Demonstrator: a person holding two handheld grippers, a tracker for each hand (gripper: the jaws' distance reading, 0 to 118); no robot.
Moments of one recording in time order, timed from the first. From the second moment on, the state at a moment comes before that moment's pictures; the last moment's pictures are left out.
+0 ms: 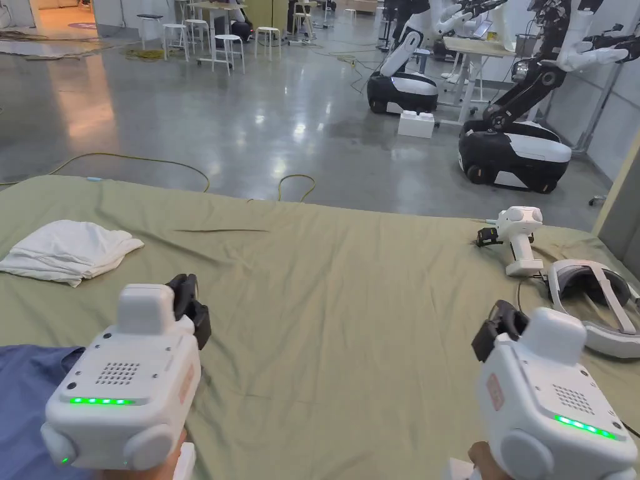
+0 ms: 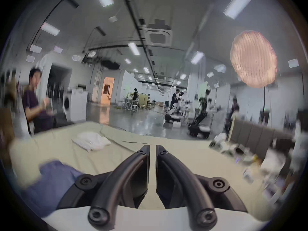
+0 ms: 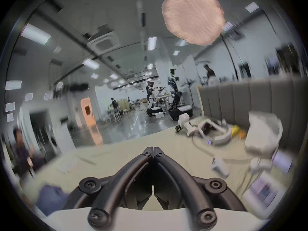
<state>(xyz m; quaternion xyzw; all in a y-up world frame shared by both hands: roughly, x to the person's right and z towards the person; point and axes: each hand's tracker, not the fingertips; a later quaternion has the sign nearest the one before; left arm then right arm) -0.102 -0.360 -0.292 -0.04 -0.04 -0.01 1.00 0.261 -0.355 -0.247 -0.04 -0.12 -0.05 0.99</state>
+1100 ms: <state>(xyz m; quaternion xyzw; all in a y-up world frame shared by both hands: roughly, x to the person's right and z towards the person) -0.125 -0.371 -0.308 -0.12 -0.09 0.11 0.98 0.224 -0.363 -0.253 -0.08 -0.13 -0.02 0.99</state>
